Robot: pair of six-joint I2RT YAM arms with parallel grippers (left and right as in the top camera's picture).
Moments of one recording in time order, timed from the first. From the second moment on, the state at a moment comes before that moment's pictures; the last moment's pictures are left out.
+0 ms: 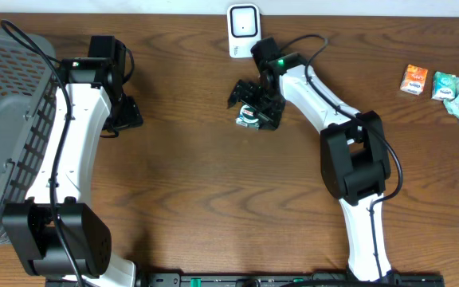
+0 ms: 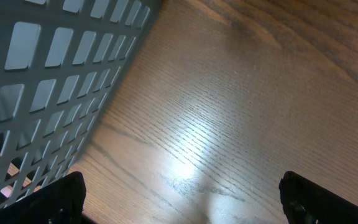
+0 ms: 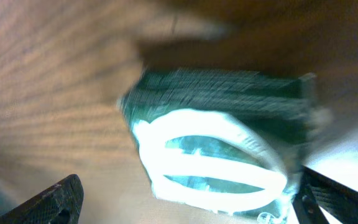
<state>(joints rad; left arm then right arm) -0.01 1.71 1.54 -1.30 -0.34 -0.39 0.42 2.34 1.88 -0.94 -0.41 0.91</state>
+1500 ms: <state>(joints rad) -0.01 1.71 1.54 -1.30 -0.34 -0.39 0.42 2.20 1.61 -0.64 -0.20 -0.48</state>
